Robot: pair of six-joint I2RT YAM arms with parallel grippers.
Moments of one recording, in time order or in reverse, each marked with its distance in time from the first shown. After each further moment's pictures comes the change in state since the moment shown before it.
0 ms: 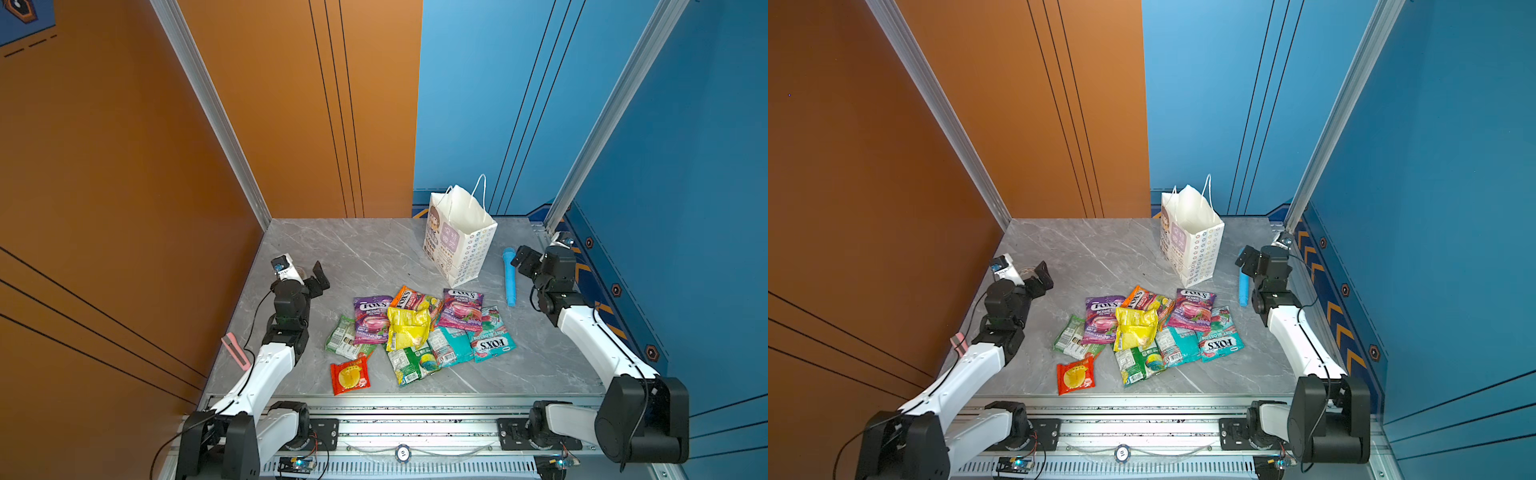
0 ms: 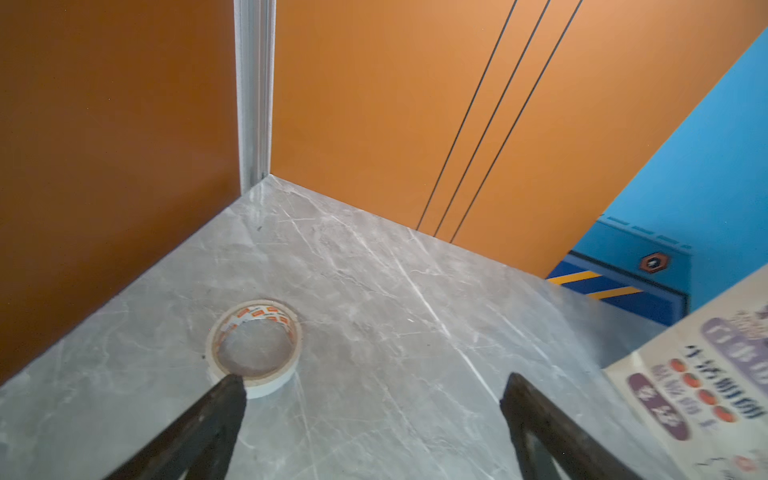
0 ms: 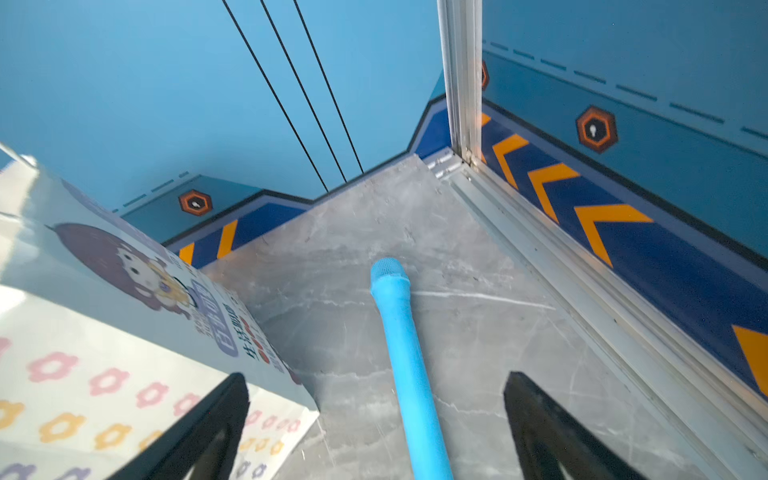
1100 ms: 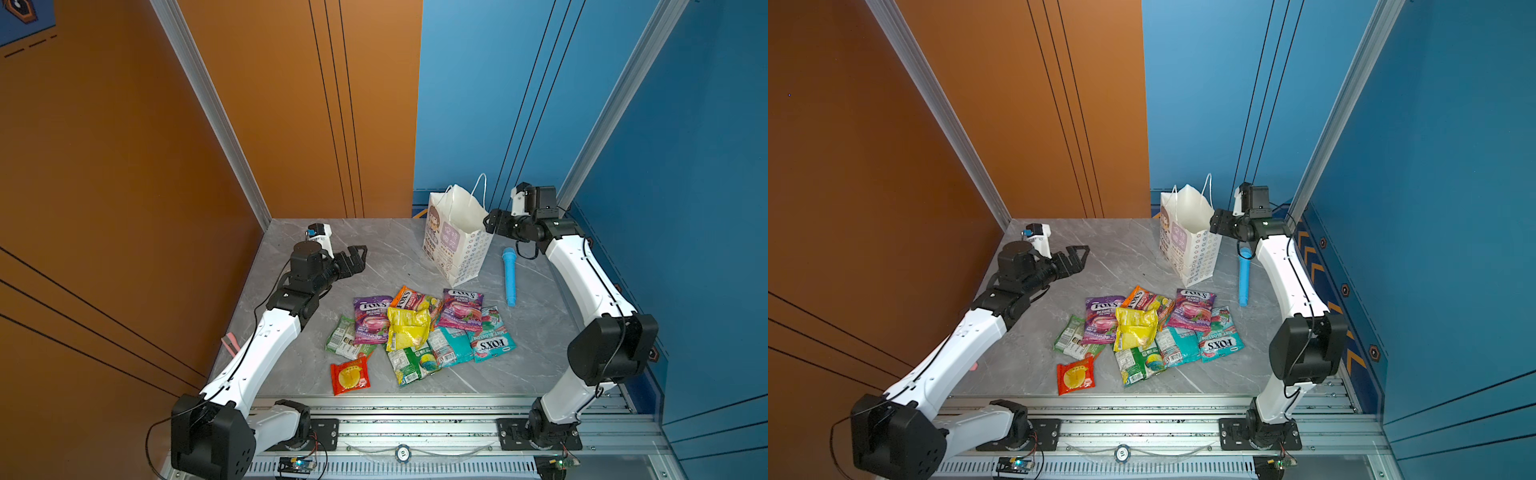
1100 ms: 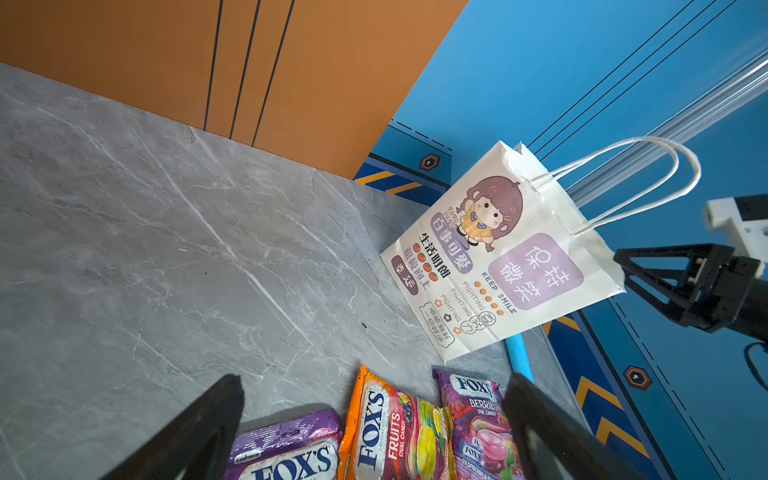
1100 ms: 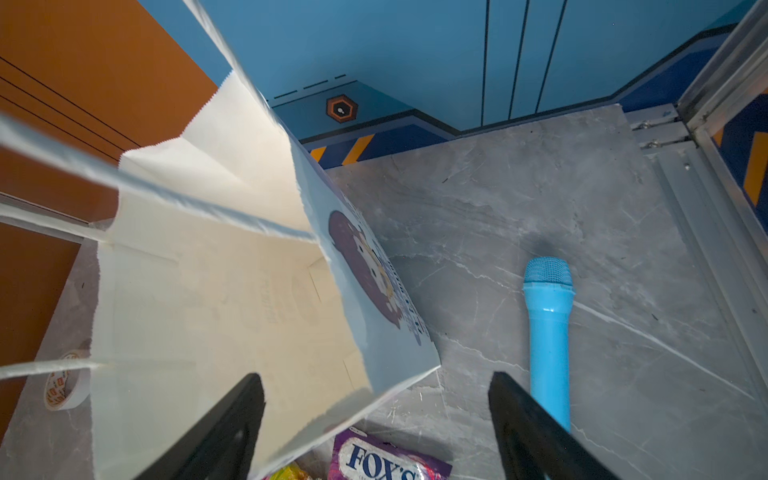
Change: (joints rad) left arm -0.194 0.146 0.432 -0.439 0.369 -0.163; right arm 0.120 0.473 0.908 -0.653 -0.290 -0.161
